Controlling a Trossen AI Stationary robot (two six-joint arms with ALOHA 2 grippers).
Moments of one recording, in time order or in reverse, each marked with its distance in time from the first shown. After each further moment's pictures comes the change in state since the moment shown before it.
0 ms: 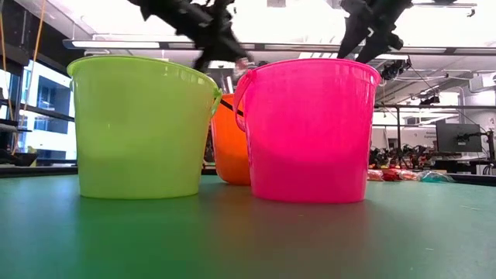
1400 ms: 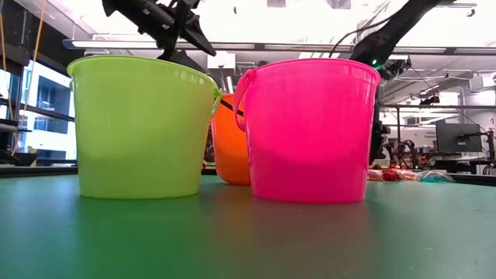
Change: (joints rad) left arm 0.154 -0.304 -0.161 -0.178 -0.032 0.024; right arm -0.475 0.589 -0.128 0.071 -0.307 -0.437
